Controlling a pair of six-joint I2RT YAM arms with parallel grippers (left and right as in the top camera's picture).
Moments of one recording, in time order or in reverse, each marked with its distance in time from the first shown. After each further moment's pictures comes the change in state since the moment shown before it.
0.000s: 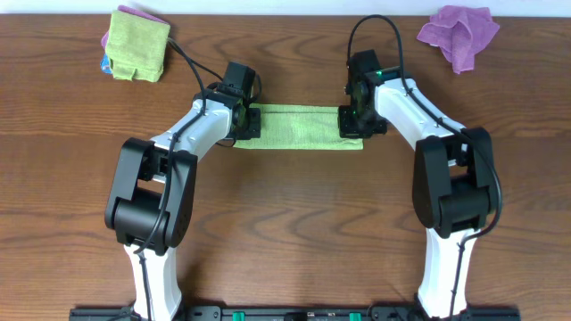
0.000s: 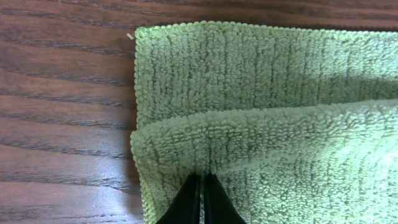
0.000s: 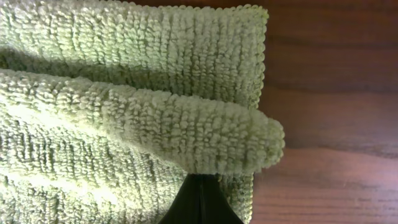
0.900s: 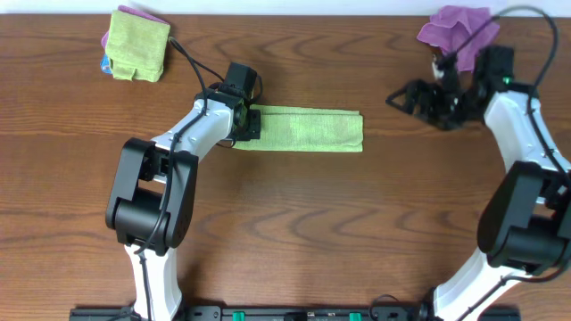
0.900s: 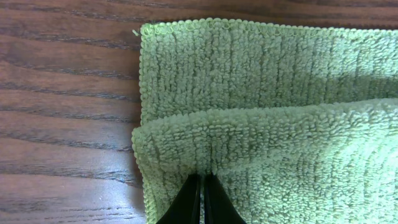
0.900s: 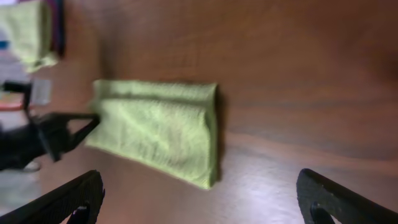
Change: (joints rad) left arm -0.005 0.000 0.005 -0.023 -0.023 0.012; right arm -0.455 -0.254 -0.225 0.183 -0.725 -0.177
